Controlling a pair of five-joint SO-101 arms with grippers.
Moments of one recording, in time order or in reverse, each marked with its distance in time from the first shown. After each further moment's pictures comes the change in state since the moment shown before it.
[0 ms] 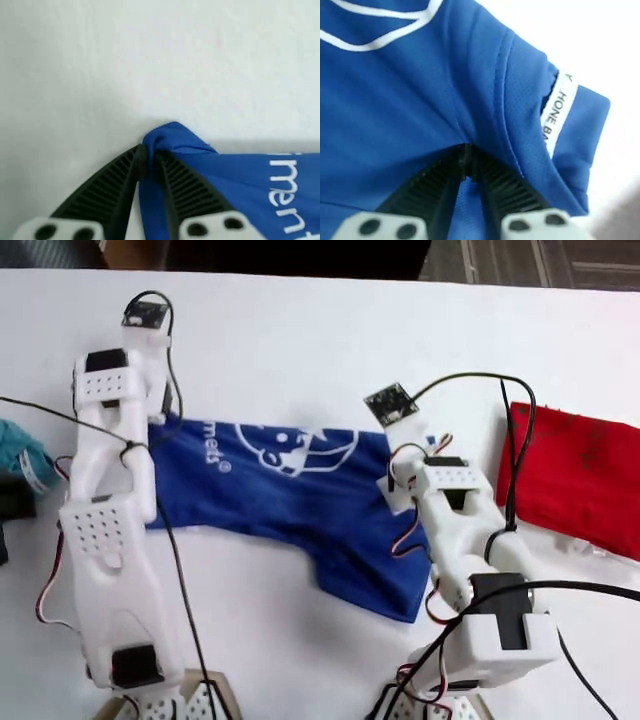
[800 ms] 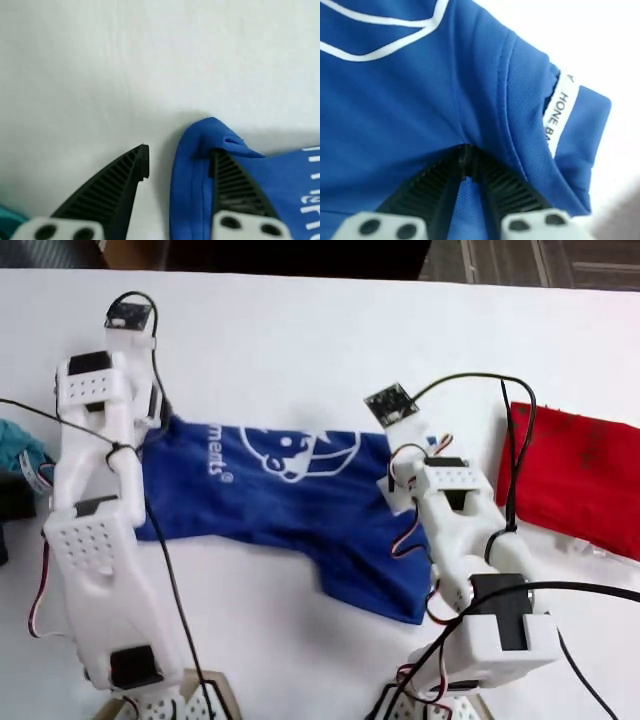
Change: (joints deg) left arm -1.6 -8.5 11.1 -3.1 -0.1; right arm 0.0 -0.1 0.2 0.0 0.0
